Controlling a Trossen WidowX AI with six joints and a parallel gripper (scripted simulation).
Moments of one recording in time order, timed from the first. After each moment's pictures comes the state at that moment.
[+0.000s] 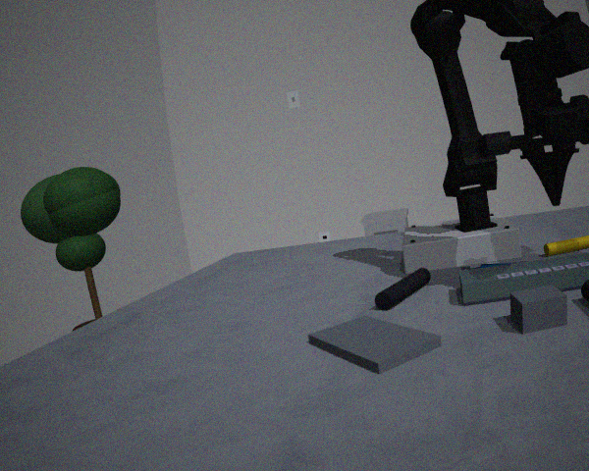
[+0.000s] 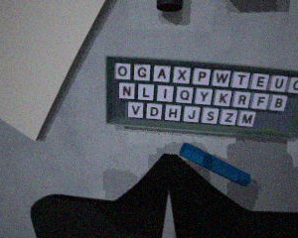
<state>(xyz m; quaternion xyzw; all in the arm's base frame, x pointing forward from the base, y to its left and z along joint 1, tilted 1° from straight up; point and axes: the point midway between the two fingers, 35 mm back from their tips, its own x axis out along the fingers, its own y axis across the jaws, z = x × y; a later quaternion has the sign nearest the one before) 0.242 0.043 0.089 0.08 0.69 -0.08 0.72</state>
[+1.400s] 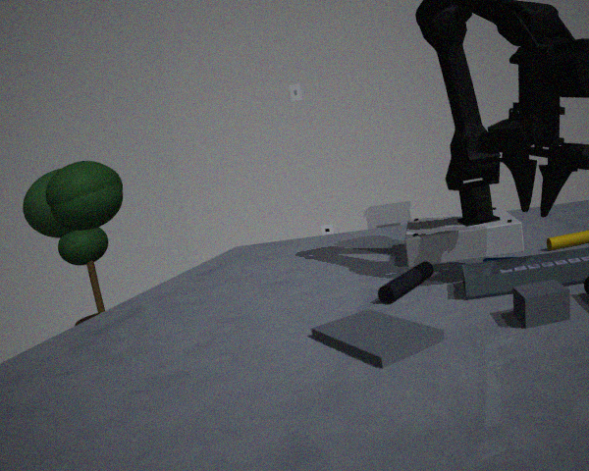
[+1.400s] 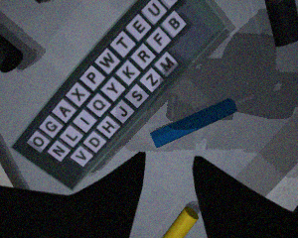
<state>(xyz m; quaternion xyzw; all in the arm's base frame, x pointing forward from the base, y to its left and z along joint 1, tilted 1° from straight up) 0.215 0.023 0.069 0.30 0.60 -0.44 0.60</state>
